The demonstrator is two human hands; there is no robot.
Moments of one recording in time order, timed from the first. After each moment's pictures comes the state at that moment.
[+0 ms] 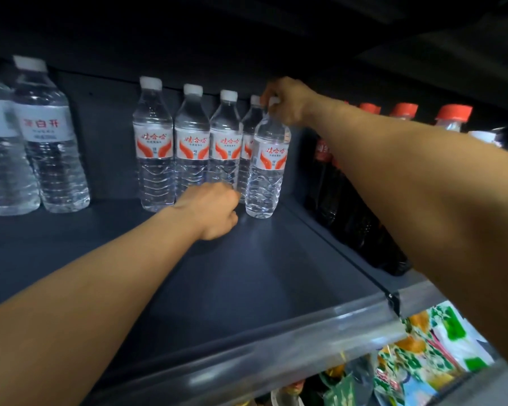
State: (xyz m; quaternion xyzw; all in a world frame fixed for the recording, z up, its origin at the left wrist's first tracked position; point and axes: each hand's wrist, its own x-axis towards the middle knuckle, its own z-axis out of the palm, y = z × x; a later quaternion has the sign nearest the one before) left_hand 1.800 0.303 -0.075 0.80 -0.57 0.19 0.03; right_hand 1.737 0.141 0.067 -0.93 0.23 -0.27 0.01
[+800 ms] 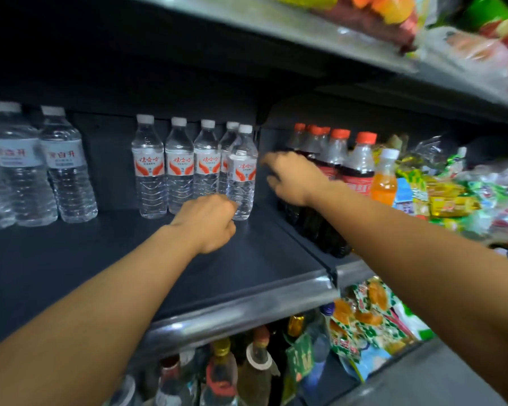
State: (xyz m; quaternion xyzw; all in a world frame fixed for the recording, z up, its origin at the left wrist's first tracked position) left_hand 1.724 0.352 -0.048 0.79 -0.58 0.20 0.07; right_hand 1.609 0.208 0.014 -0.94 0.22 -0.21 -0.14
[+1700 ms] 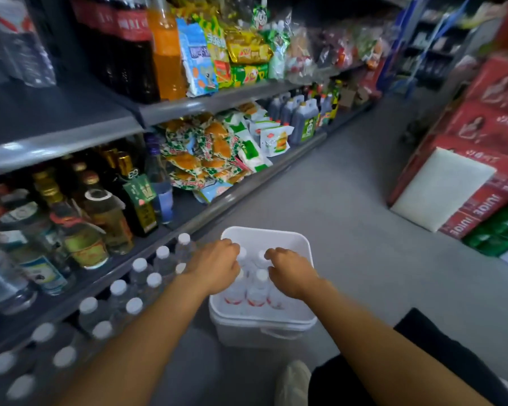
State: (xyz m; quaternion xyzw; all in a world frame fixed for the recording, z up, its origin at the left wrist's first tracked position) left_hand 1.340 0.437 -0.259 0.65 -0.76 -0.06 0.04; right_hand 1.154 0.393 -0.289 -0.85 0.52 0.02 0.11
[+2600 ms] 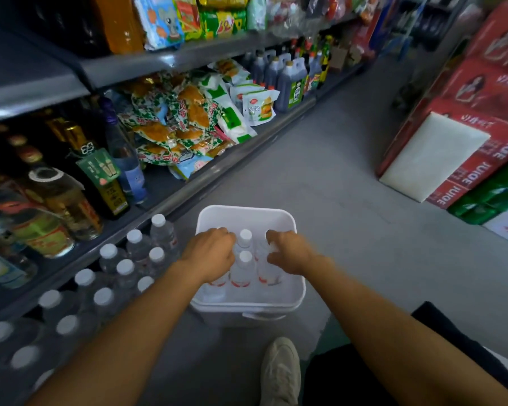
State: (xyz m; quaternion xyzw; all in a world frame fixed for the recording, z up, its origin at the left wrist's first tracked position) left_hand 1.307 0.405 -0.299 0.63 -0.78 -0.09 0.01; right_hand 1.116 0.364 -0.303 -0.80 0.56 0.06 0.19
